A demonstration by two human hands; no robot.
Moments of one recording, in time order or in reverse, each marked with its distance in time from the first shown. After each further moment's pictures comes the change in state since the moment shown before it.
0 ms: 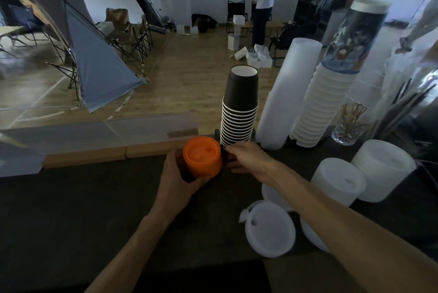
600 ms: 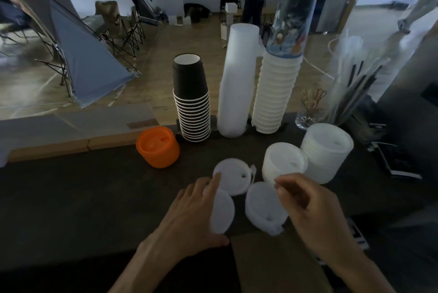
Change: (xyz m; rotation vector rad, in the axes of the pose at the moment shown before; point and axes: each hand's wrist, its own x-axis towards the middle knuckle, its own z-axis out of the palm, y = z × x) left_hand -0.099 0.106 0.079 0.621 -0.550 0.273; right_hand -0.198 0.105 -0.122 -0.353 0.455 -0.436
